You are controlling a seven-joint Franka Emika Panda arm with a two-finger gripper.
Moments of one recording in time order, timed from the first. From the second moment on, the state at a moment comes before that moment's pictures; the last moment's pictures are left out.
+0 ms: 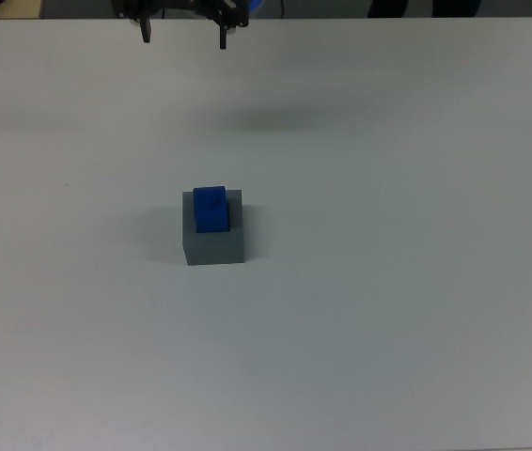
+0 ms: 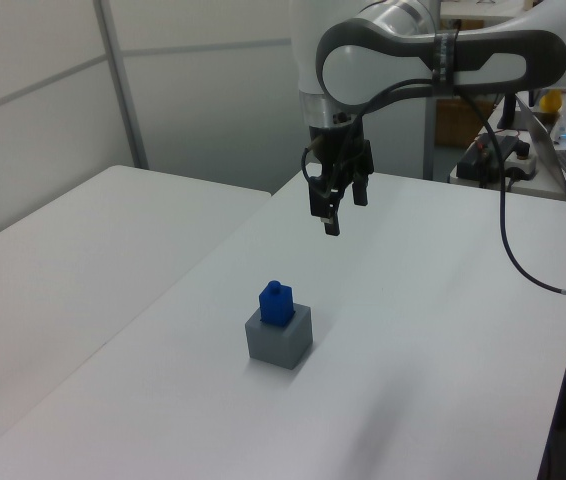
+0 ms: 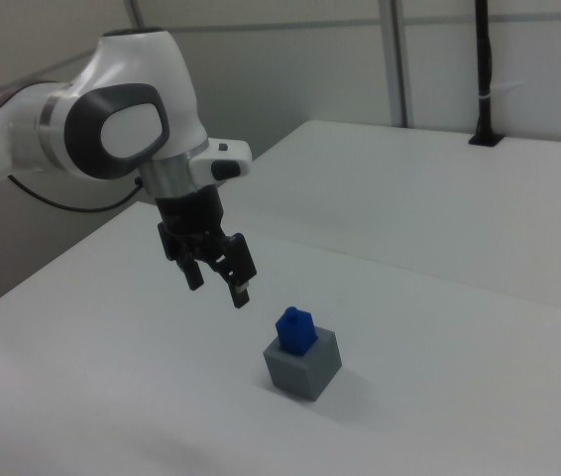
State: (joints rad) arm -0.02 -0.02 0.04 -1.66 -0.06 1.60 0.06
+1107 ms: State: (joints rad) arm -0.02 -0.02 0.02 -1.65 -0.06 1.60 0.06
